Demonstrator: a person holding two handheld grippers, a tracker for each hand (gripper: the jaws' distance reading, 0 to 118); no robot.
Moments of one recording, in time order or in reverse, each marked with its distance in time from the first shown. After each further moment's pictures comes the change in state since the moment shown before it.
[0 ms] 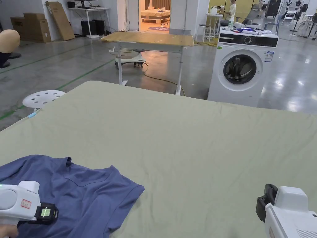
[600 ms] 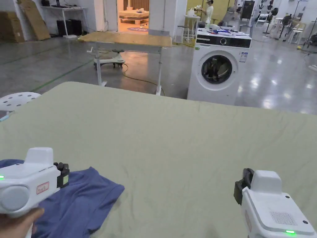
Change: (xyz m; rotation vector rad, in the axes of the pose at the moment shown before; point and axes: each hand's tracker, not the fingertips) left arm 0.095 0.026 0.097 0.503 -0.106 -0.017; right arm 0.000 0.018 0.010 0.065 -0.022 0.000
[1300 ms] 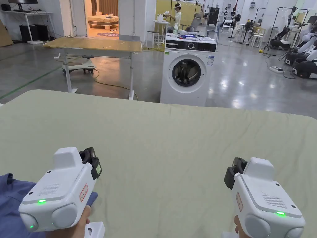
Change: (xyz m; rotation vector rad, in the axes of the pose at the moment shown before) left arm 0.139 -0.010 -0.003 0.427 -0.150 0.129; right arm 0.046 0.018 0.013 0.045 -0.095 -0.178
